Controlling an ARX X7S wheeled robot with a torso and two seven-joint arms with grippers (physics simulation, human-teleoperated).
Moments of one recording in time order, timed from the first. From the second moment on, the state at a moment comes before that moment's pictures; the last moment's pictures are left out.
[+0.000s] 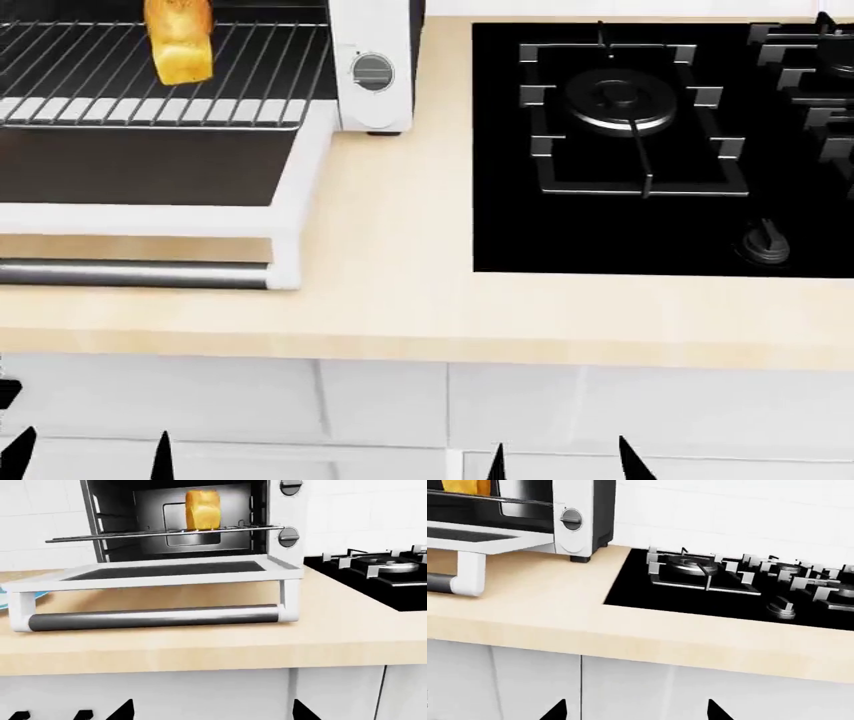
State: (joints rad) left arm 0.07 -0.13 0.07 0.38 -0.06 -0.28 -0.13; right arm -0.03 0.13 -0.10 -0.38 0.03 0.36 0.08
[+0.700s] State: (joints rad) left arm -0.01 -0.24 -0.01 0.84 -0.15 -0.75 -0.15; right arm 0.08 0.24 -0.14 -0.84 -0.03 0.83 0.09
